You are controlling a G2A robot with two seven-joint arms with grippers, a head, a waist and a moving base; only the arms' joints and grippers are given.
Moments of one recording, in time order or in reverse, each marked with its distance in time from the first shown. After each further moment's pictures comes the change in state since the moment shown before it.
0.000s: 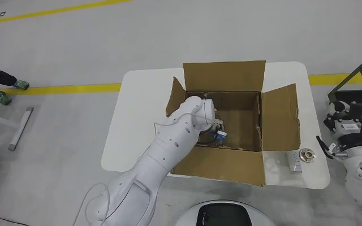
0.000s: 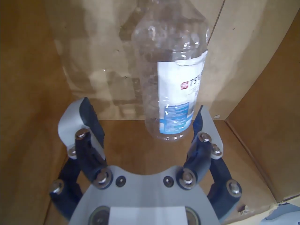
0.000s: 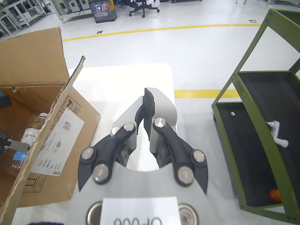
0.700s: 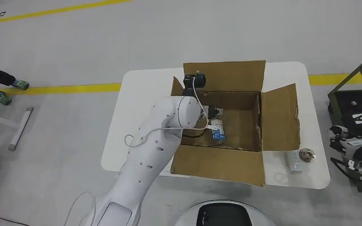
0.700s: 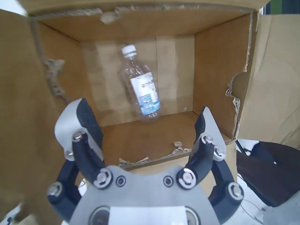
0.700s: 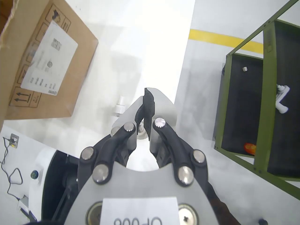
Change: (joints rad) left arm 0.224 0.172 -0.333 -0.717 0.350 -0.115 -0.115; right arm -0.034 0.055 0.183 -0.087 0.163 -0.223 0.684
